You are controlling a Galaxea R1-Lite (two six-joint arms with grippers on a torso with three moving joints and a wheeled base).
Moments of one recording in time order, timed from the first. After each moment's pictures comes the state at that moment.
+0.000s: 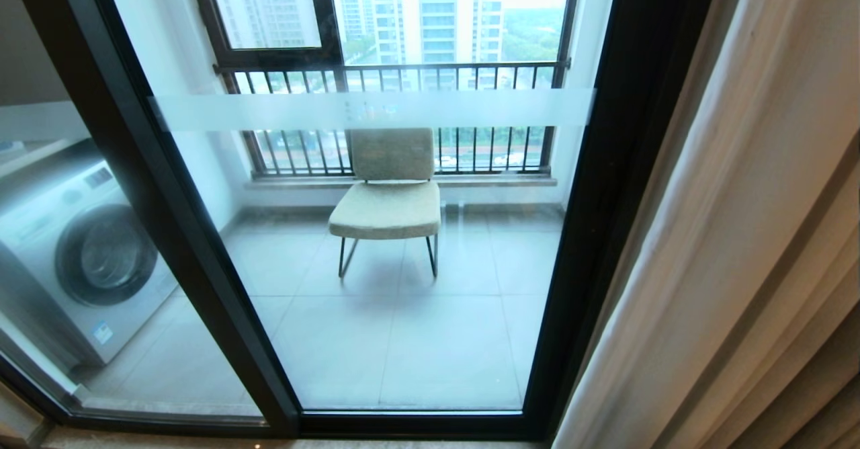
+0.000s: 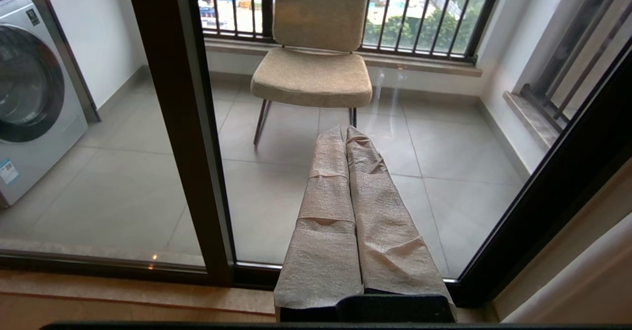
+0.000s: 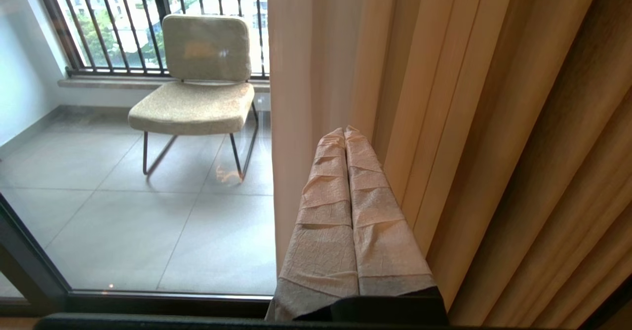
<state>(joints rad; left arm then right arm) 0.00 0.00 0.00 -0.02 0.03 -0.10 0.00 0.01 -0.23 0.10 -0.01 -0.04</state>
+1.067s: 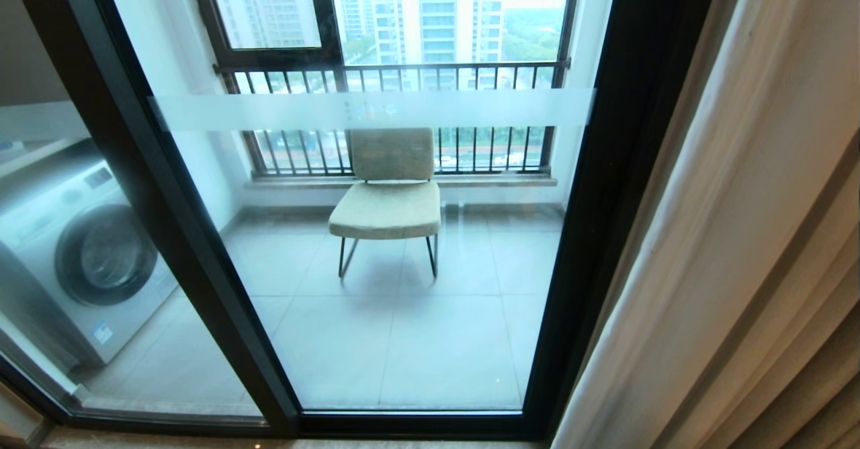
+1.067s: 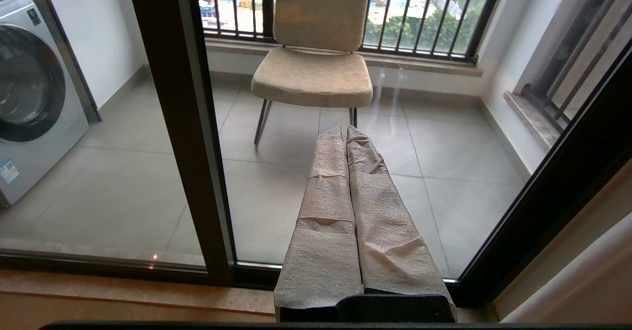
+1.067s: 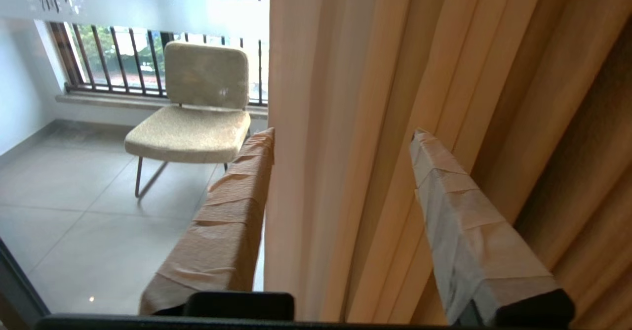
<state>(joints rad) 0.00 0.00 0.00 -0.02 0.03 -0.10 0.02 0.44 -0.62 0.03 -0.01 -0.09</state>
